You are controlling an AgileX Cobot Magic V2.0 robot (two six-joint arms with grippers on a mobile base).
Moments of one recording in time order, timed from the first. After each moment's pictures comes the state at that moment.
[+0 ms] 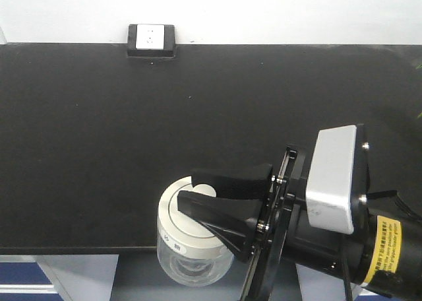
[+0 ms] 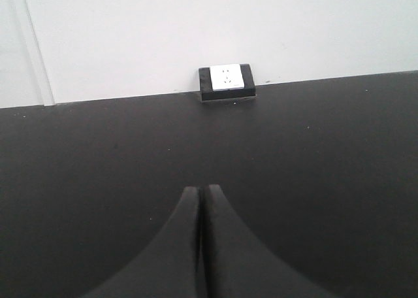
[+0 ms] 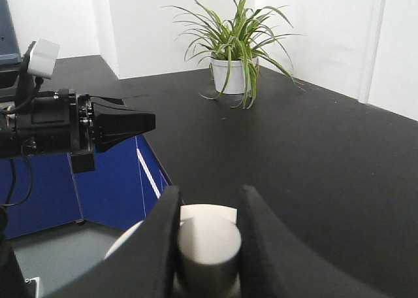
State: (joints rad) left arm -0.04 0.34 -0.19 0.09 0.03 -0.01; right arm 0.73 1.06 -0.58 -0.94 -0.56 0.85
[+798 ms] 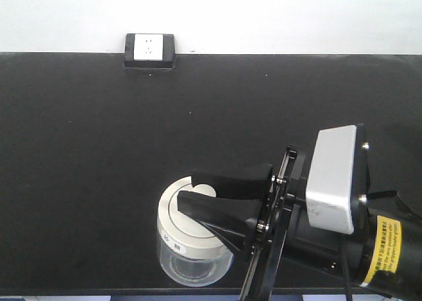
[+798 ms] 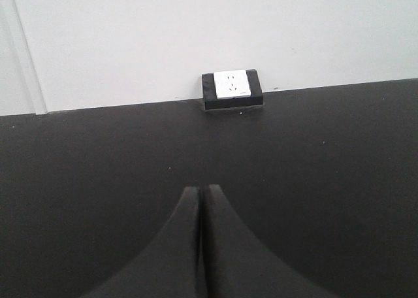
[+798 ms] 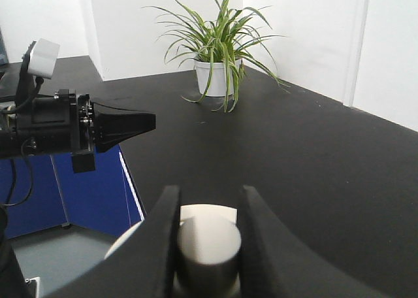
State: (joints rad) left arm -0.04 0.34 -0.19 0.09 0.03 -0.01; right arm 0.73 1.06 -0.58 -0.94 -0.56 0.85
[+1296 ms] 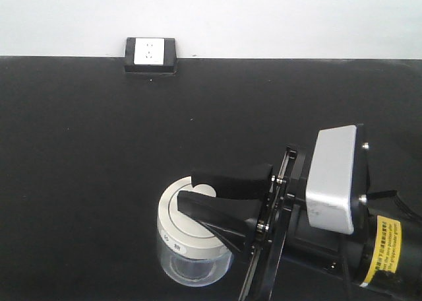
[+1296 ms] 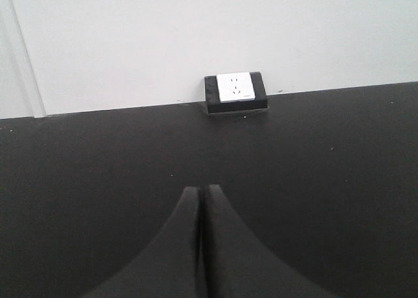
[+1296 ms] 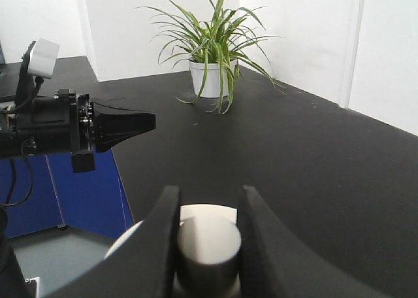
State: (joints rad) left arm -0.04 0.34 -0.19 0.09 0.03 -0.01; right arm 0.73 1.06 -0.58 -0.94 -0.56 0.85
